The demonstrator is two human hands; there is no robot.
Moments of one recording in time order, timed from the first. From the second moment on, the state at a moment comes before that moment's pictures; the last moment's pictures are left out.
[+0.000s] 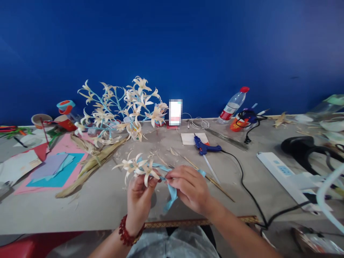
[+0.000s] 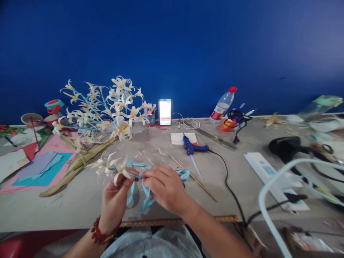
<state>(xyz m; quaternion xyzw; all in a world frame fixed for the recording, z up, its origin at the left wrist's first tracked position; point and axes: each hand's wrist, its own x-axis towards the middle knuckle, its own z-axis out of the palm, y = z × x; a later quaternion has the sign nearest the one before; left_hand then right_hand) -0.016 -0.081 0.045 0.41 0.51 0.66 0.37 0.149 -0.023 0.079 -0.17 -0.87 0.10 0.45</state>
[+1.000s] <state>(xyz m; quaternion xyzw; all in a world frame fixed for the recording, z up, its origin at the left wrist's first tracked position) -0.038 -0.072 0.066 0.32 0.30 0.54 0.72 0.114 -0.034 0.050 -0.16 -0.38 0.82 0.38</state>
